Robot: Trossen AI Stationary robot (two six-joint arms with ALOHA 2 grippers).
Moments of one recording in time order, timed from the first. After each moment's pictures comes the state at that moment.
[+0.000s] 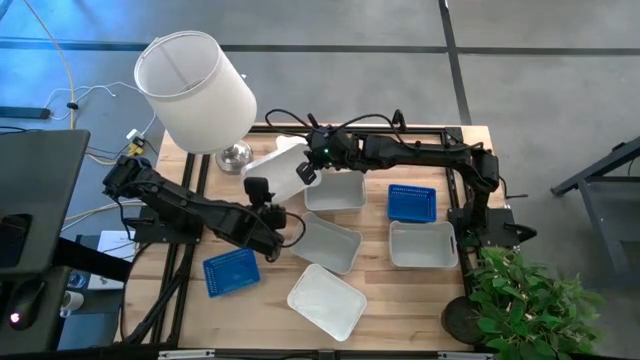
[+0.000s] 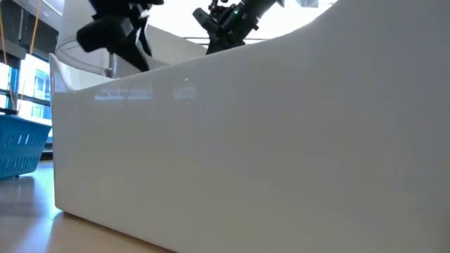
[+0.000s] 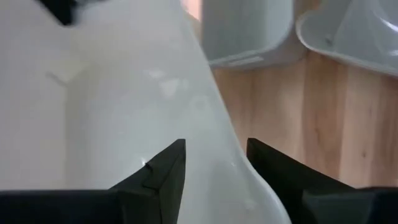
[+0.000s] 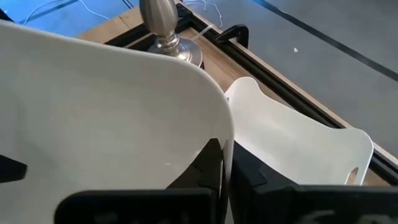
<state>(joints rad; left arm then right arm) -0.26 1.52 1.20 -1.15 -0.87 -0.28 -0.19 1.88 1.70 -0.50 0.31 0.35</state>
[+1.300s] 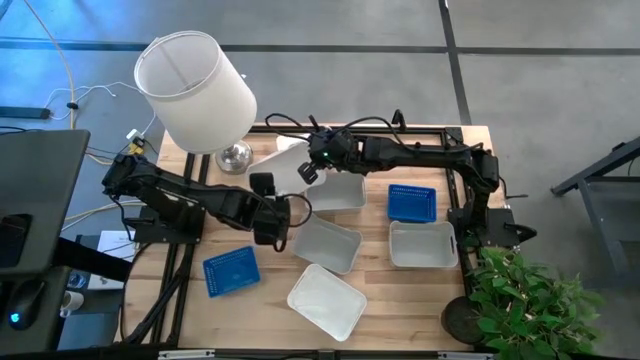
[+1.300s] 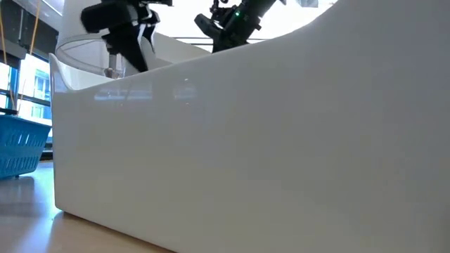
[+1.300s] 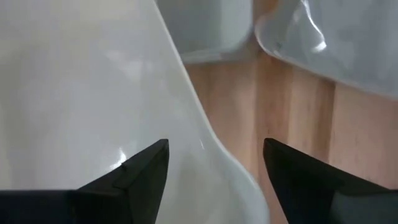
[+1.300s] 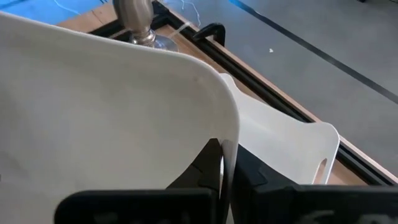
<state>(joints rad) -0.15 1.51 1.27 -1.13 -0.60 -0.19 -0.18 1.88 1.70 -0.54 0.41 0.35</state>
